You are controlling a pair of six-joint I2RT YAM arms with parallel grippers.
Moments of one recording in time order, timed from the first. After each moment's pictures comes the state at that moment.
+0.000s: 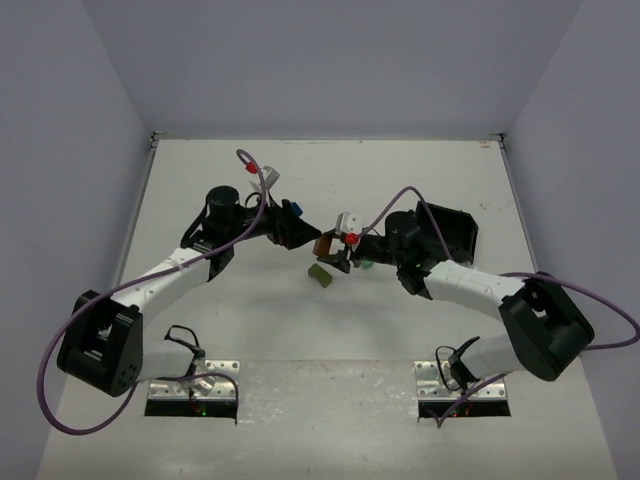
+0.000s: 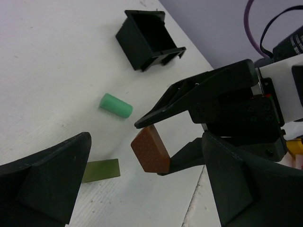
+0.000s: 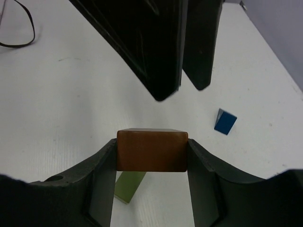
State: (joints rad) left arm -0.36 1.27 0.71 0.33 0.72 -0.47; right arm 0.63 1.38 0.58 0.61 -0.65 -0.38
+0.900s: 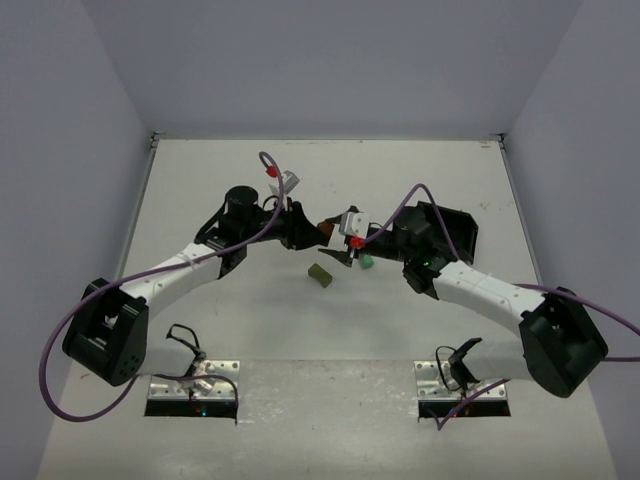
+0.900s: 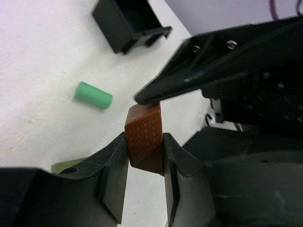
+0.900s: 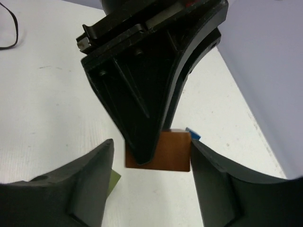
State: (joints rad) left arm -0.46 1.33 0.76 0.26 0.68 -0.48; right arm 0.63 1.29 0.62 0.54 -0.62 -0.50
